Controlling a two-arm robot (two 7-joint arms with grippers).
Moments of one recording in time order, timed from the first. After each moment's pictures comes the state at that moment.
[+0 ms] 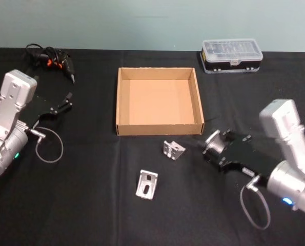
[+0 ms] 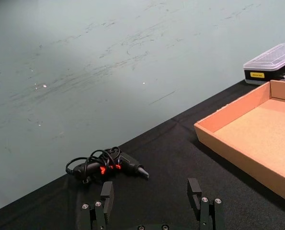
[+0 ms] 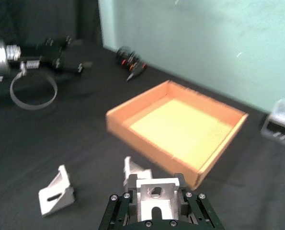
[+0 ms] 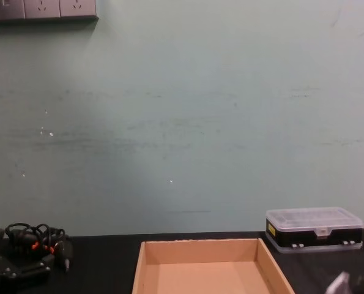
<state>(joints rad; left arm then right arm) -0.20 0.60 0.45 -1.41 -0.25 -0.12 0.03 -0.09 0.58 -0.29 -1.84 0.28 0.18 0.35</state>
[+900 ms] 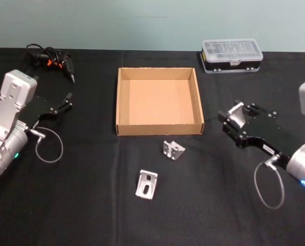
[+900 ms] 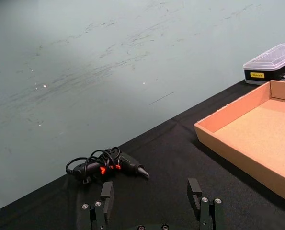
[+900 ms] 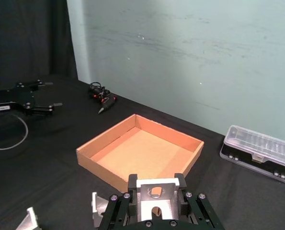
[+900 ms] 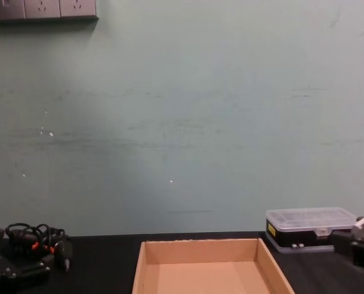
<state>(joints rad) -0.20 0.60 0.45 -1.41 -0.25 -0.12 0.03 -0.13 0.54 -0.16 -1.91 0.31 0.16 0.31</state>
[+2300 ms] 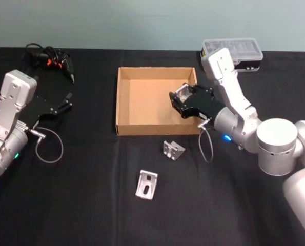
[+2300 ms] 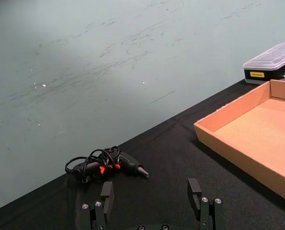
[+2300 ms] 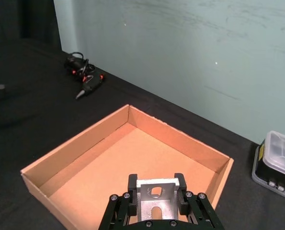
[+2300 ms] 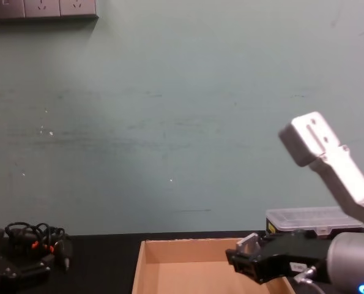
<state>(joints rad) -0.20 0.60 0.45 -1.41 -0.25 -0.12 0.03 0.35 0.23 -0.39 -1.34 0.06 0.20 0.31</state>
